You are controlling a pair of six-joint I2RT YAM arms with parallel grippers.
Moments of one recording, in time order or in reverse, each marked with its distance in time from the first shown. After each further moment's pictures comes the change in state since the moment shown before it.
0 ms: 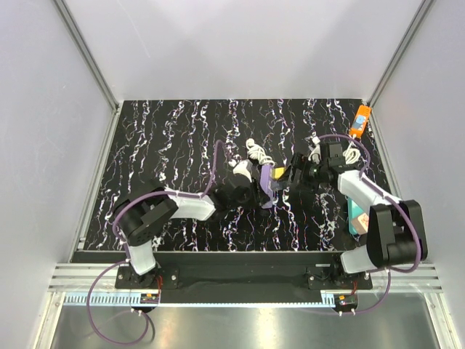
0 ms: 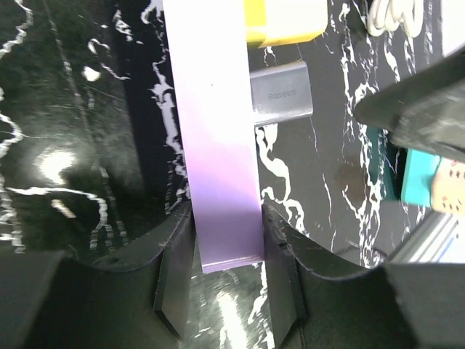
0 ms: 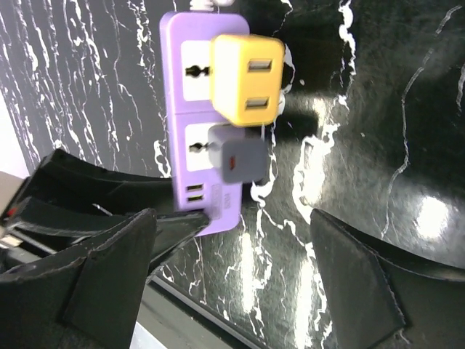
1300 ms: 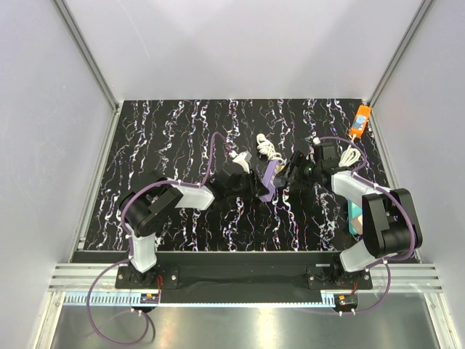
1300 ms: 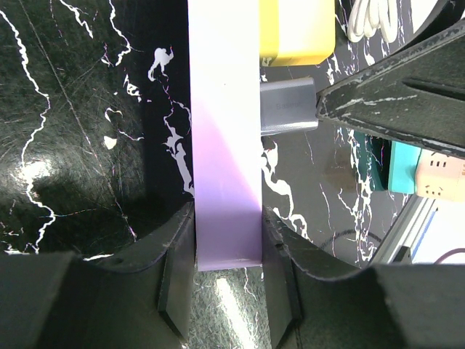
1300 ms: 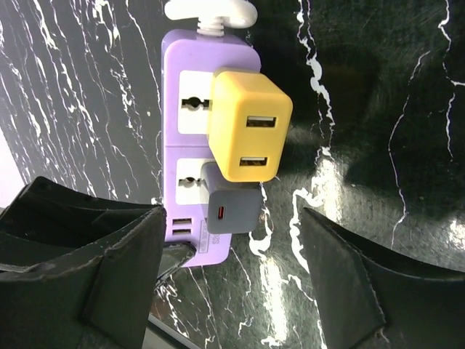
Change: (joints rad) left arm 0.139 0.069 0.026 0.102 0.248 0.092; right arm 0.044 0.111 -0.024 0.199 0.121 0.182
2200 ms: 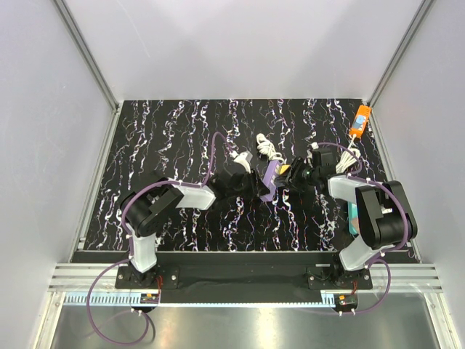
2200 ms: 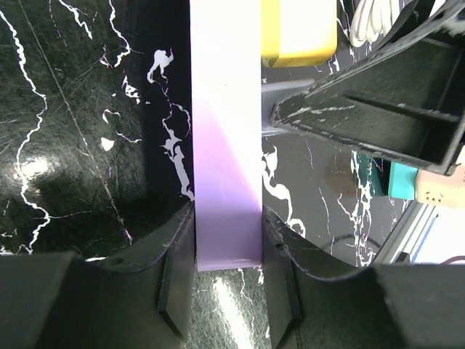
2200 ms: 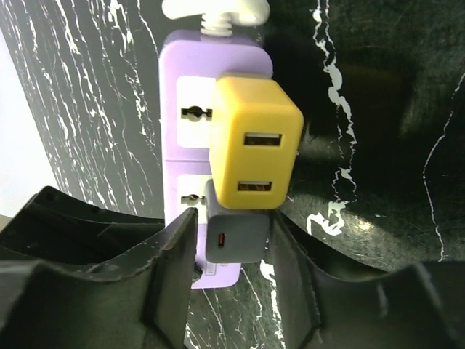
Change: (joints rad) left arm -0.008 0.005 0.015 -0.019 -0.024 -0.014; right arm 0.000 0.076 -0.083 0.227 -0.071 0.089
